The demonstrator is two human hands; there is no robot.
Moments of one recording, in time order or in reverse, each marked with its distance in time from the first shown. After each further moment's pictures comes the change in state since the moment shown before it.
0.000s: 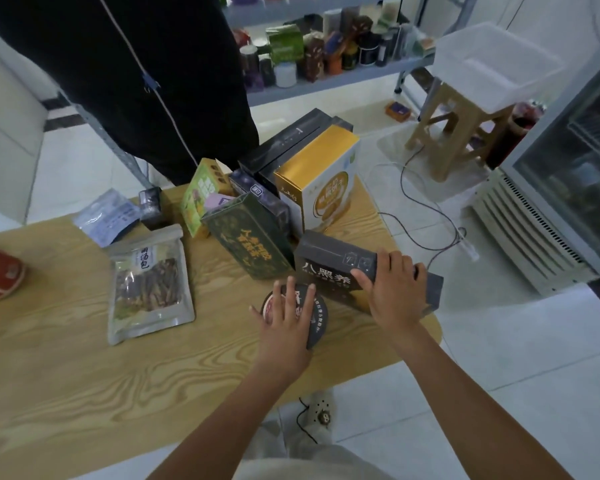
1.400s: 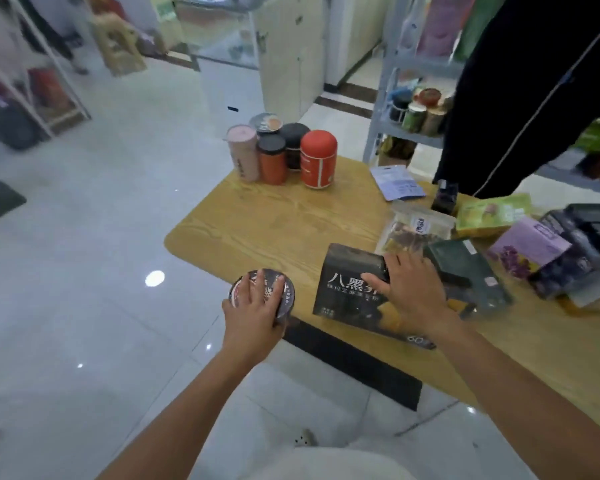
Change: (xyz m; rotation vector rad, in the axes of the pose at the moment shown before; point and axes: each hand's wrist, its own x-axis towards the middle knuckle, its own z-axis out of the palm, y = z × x) left_hand -0.368 -0.319 0.103 -0.169 0.262 -0.751; right_hand -0.199 -0.376 -0.025 -0.128 0.065 -1.066
